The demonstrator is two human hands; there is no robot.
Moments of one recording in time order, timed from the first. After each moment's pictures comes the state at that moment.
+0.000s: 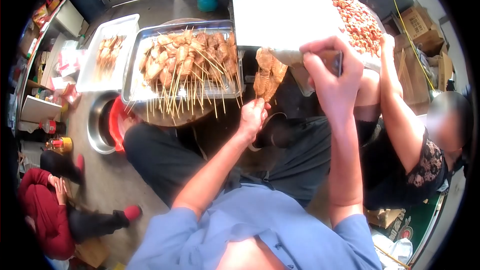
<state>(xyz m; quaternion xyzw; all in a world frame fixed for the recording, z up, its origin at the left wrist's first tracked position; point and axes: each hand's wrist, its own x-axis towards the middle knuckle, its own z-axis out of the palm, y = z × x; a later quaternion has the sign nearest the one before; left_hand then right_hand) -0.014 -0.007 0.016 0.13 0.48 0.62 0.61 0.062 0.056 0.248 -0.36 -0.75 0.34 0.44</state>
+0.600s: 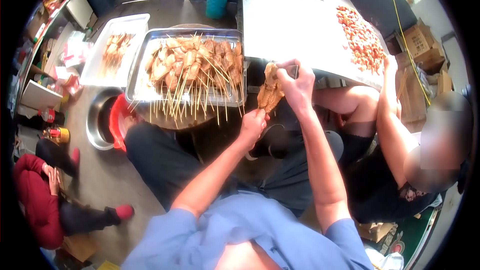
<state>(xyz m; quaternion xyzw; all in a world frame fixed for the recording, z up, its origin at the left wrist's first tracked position) -0.017 -0.003 0.008 0.13 0.52 0.61 0.58 0.032 0.107 0.145 -0.40 -0.75 0.34 0.41</state>
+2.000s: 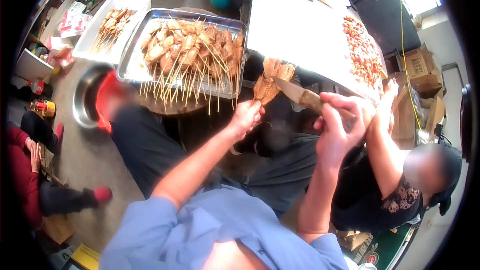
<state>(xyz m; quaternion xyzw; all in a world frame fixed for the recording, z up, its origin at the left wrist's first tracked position) -0.026 0.001 0.020 0.12 0.44 0.62 0.64 0.097 0.032 0.224 -0.36 -0.65 0.43 0.52</state>
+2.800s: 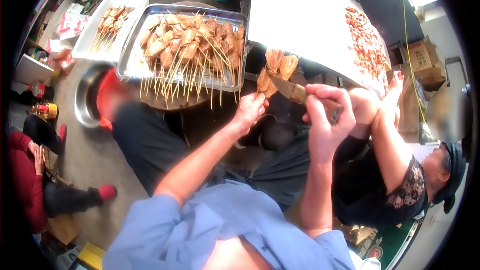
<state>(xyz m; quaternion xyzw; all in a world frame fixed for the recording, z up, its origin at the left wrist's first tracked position) -0.022 0.001 0.021 0.13 0.45 0.62 0.63 0.084 0.022 0.207 -0.34 -0.71 0.38 0.48</state>
